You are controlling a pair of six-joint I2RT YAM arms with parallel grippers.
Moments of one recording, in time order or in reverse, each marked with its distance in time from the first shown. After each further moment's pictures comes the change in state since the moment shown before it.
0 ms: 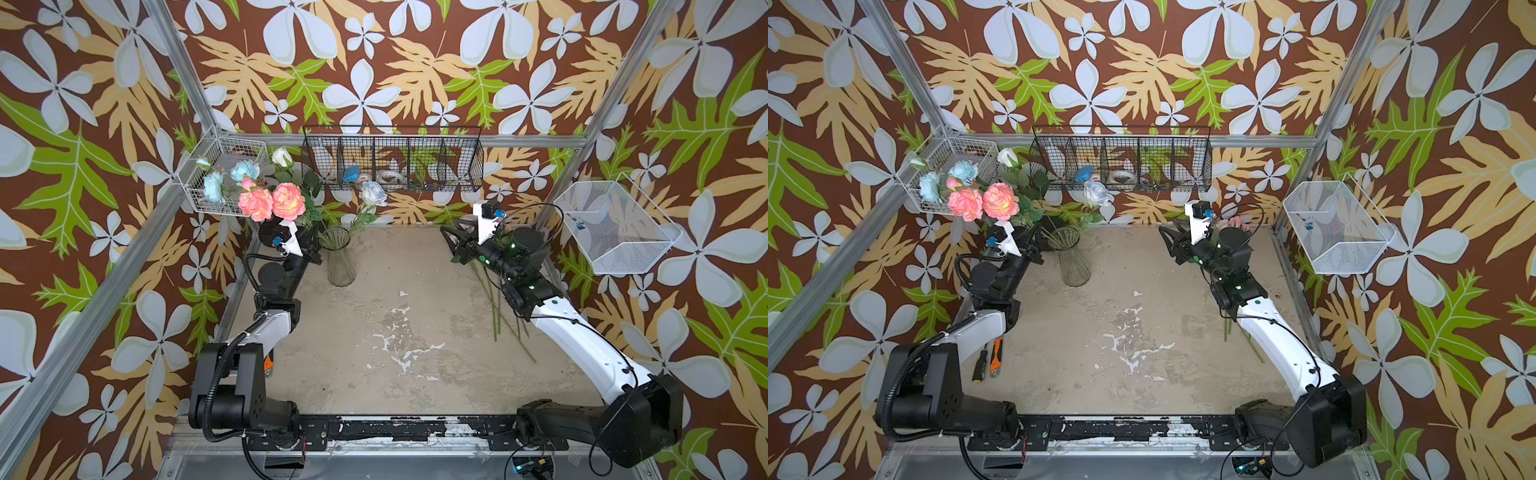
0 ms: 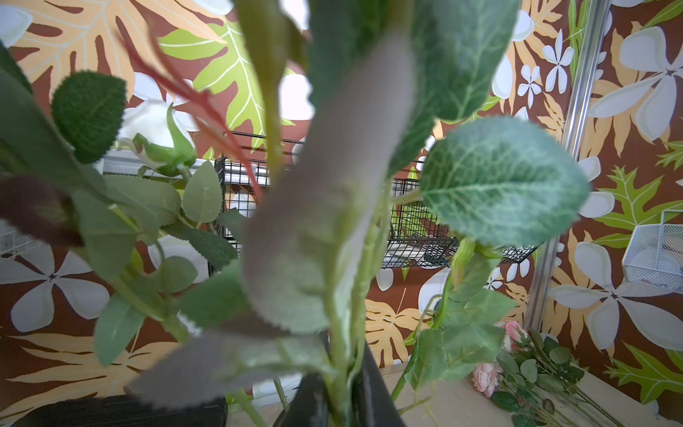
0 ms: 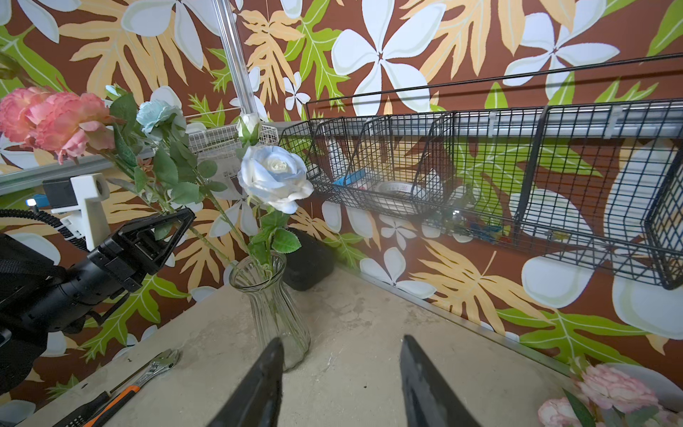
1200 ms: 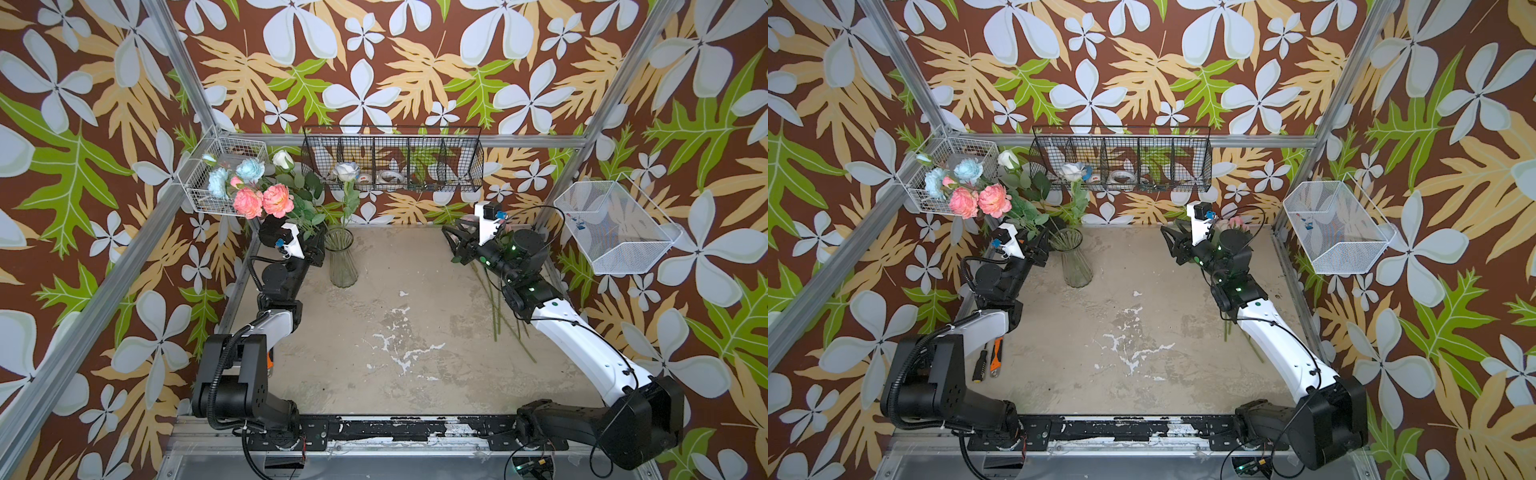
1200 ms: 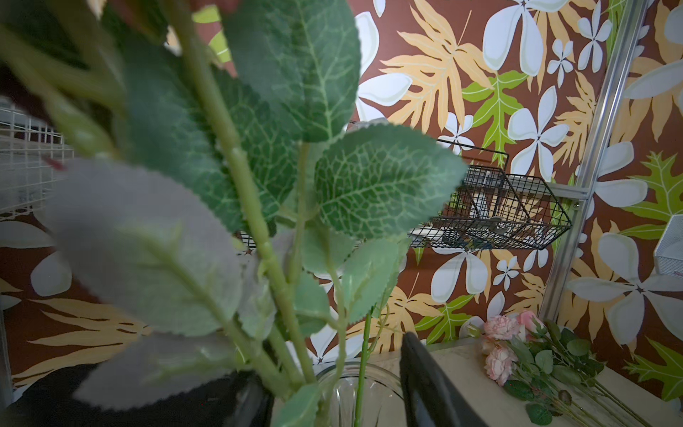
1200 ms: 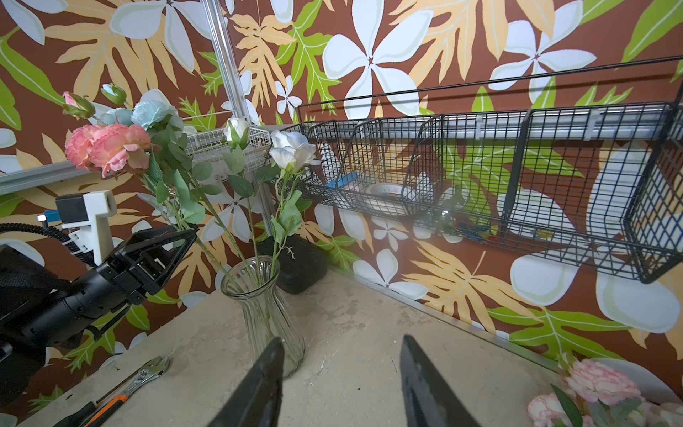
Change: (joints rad) left arm 0.000 0.058 -0.017 0.024 -0.055 0.023; right arm 0.000 -0.011 -0.021 0.018 0.032 0.000
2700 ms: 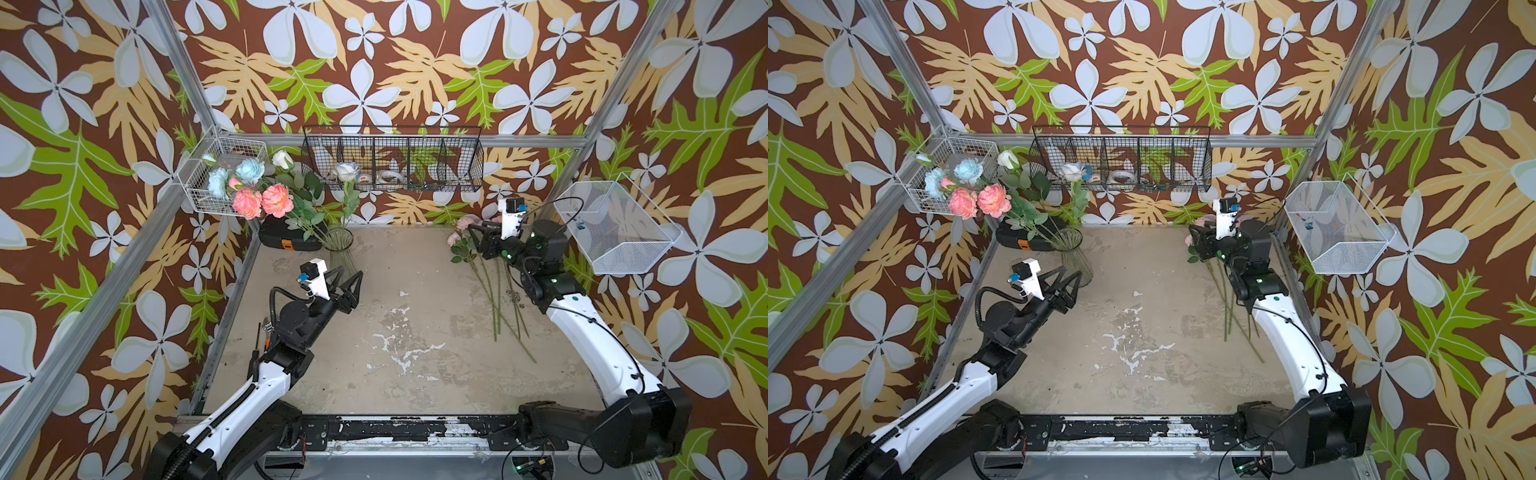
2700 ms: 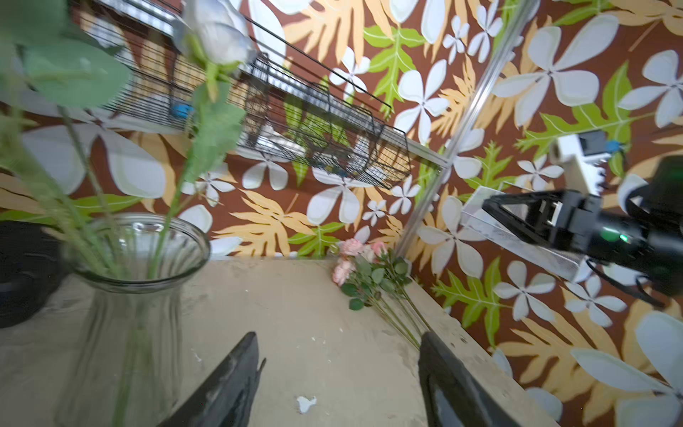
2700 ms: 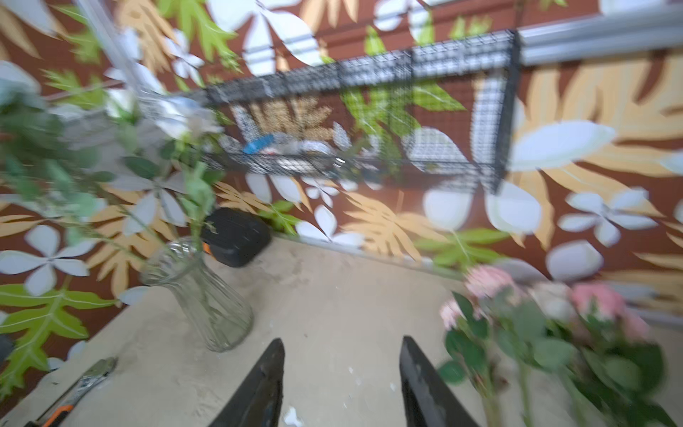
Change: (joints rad) left arm -0.404 -0.616 -0.251 -0.524 -0.219 -0.205; right arm -0.124 -0.024 0.042 -0.212 0.002 0.003
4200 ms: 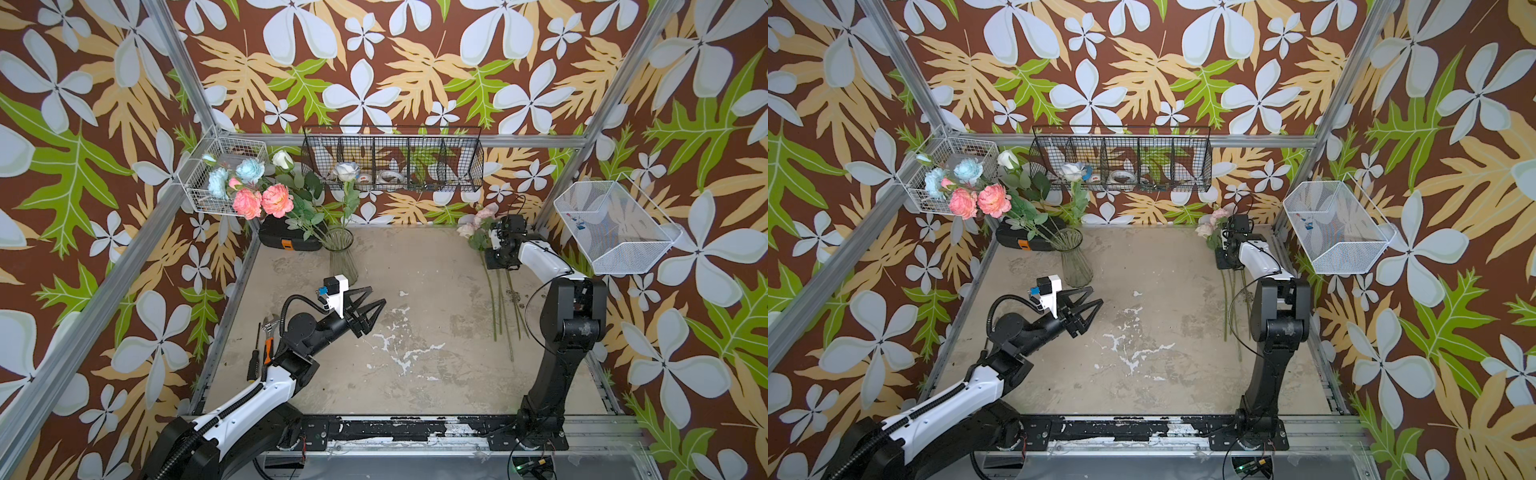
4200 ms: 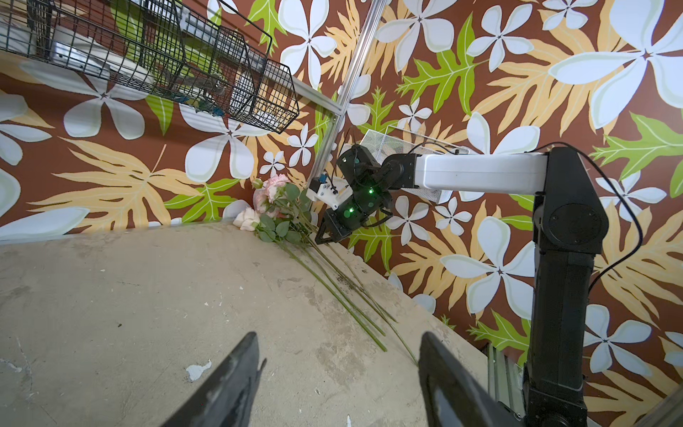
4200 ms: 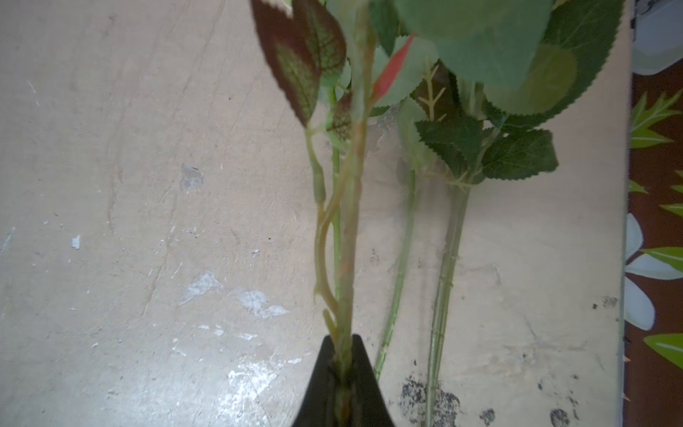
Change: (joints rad) left arm -0.107 0.055 -0.104 0.164 0.333 -0.045; right arm -0.217 0.769 0.514 -0.700 0.378 -0.246
